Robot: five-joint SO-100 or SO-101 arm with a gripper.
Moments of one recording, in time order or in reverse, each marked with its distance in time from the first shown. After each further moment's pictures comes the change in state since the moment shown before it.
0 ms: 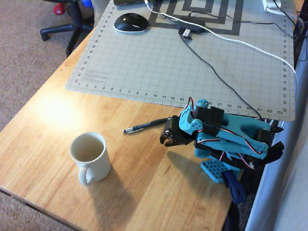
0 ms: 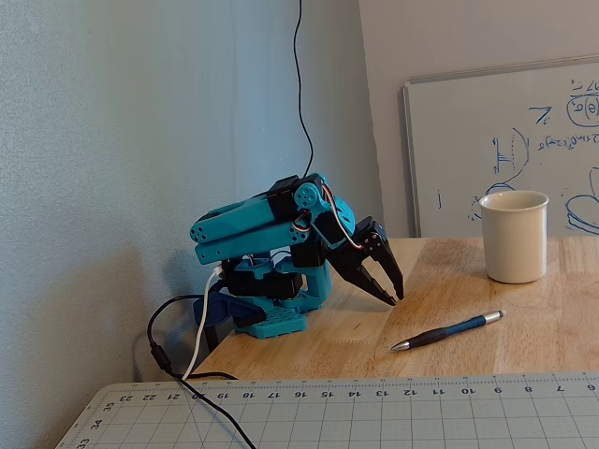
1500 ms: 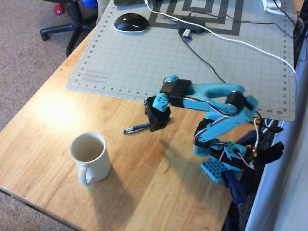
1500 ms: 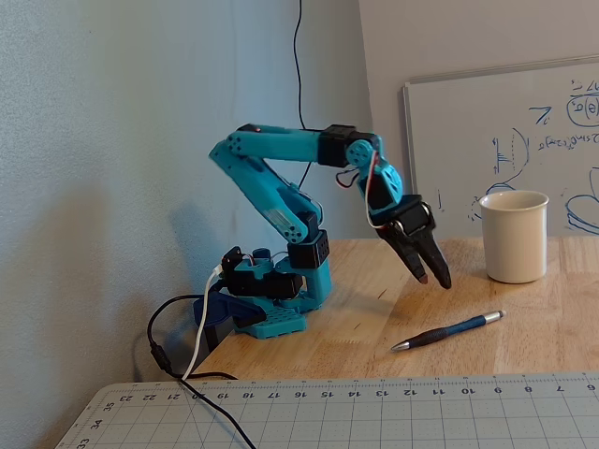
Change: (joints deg) arm 8.1 -68.0 -40.4 -12.0 55.4
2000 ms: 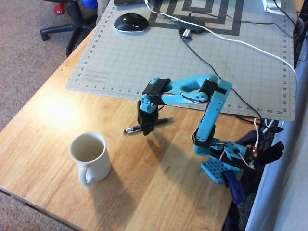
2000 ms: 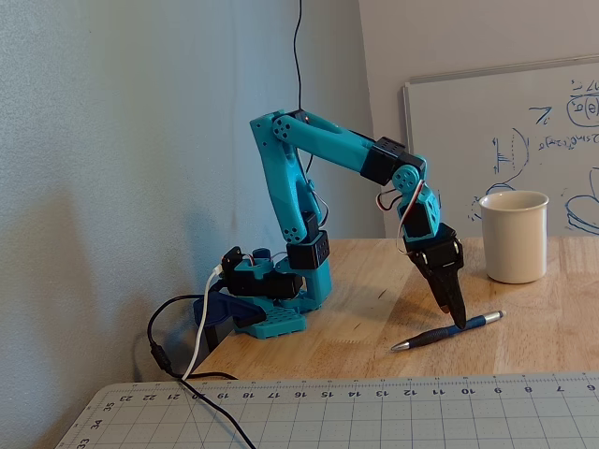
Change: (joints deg) arm 1.1 -23.2 -9.6 -6.9 10.1
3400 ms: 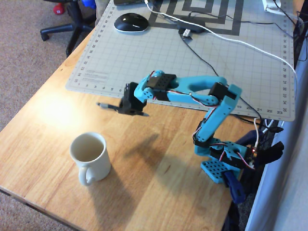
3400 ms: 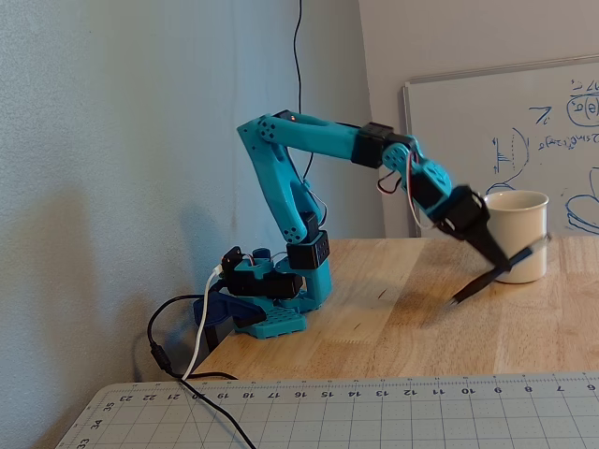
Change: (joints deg) arm 0.1 12.0 -2.2 -19.1 3.9
